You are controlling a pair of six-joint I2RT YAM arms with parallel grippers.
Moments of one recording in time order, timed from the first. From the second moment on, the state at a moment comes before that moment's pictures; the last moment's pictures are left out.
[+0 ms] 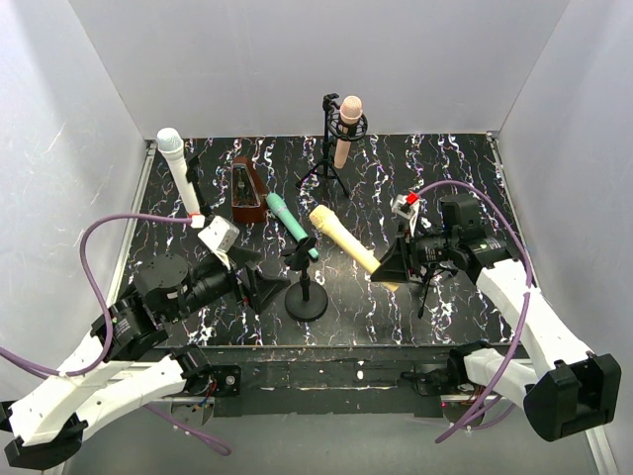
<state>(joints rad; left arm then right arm) -0.91 0.57 0.92 -0.52 -0.02 -0.30 0.31 1.04 0.87 -0.59 -1.07 -0.07</state>
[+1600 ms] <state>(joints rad) -0.91 0.33 0.48 -0.12 0.21 -0.02 0.43 1.14 1.15 -0.78 -1.29 -0.40</state>
